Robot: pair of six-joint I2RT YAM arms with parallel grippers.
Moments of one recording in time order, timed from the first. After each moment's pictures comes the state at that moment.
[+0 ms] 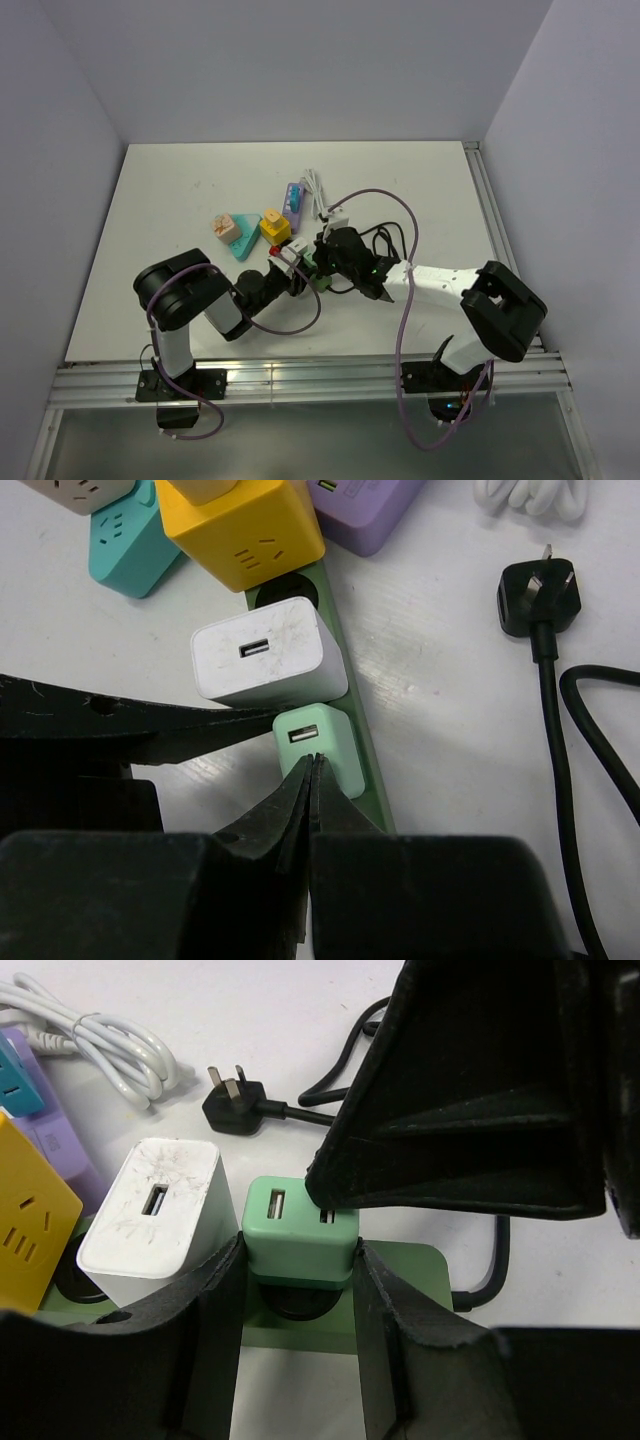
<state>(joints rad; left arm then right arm) -0.82 1.86 0.32 1.49 -0.02 -0.05 0.85 1.48 0.73 0.21 0.20 0.41</state>
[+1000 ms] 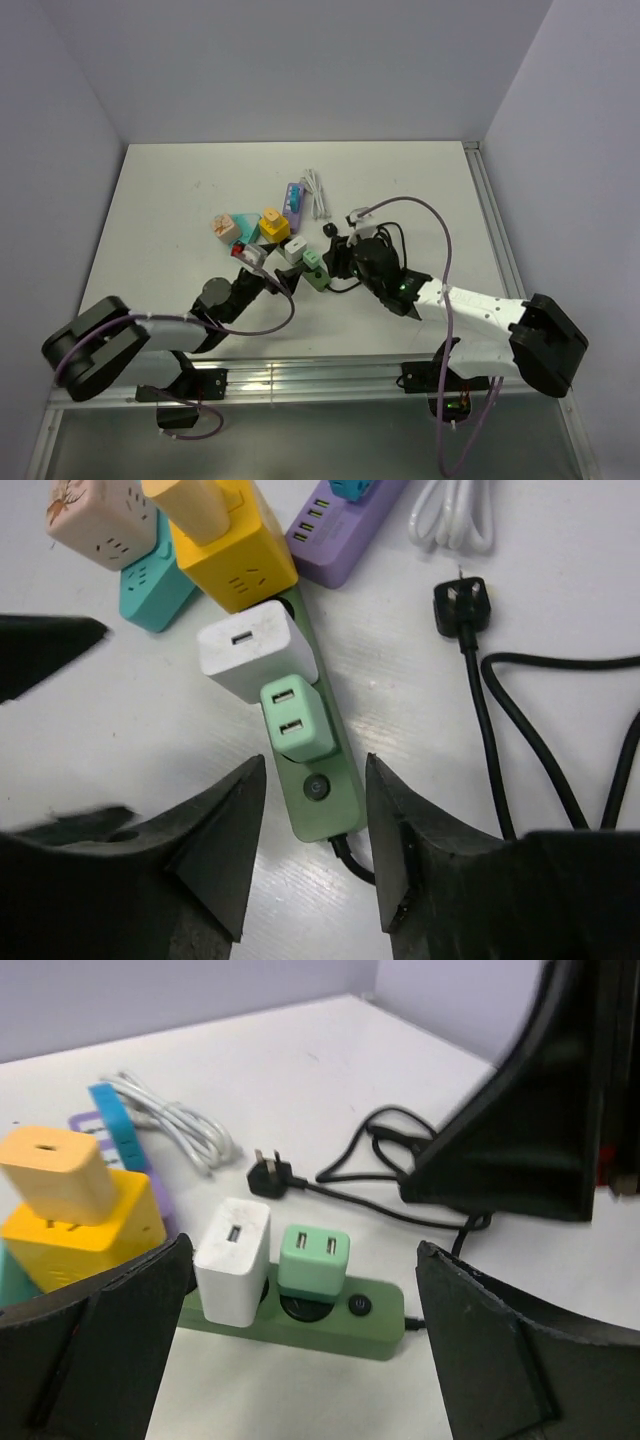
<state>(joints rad) -0.82 1.38 0.17 1.29 -0.06 -0.10 0.85 1.23 0.62 0.18 0.28 0.43</state>
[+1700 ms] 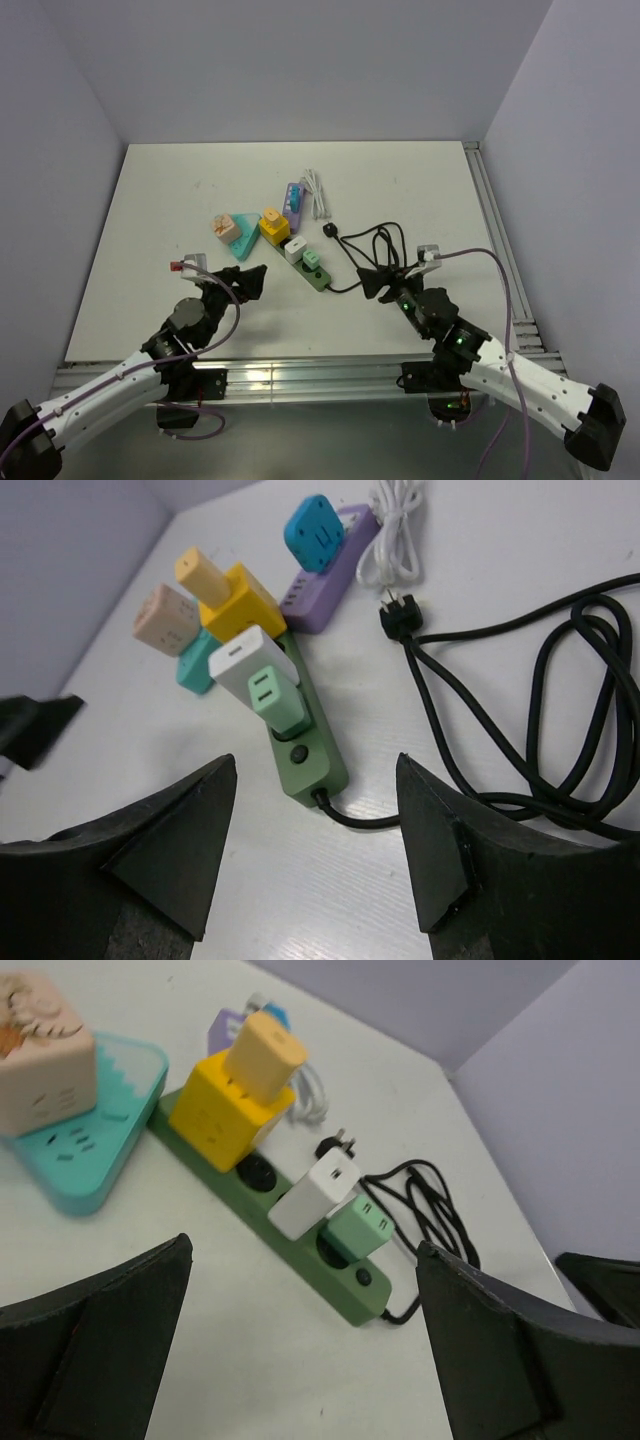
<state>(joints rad) -0.81 0.48 0.06 0.44 -0.44 -0.62 0.86 0.50 0.16 0.20 0.42 0.57</state>
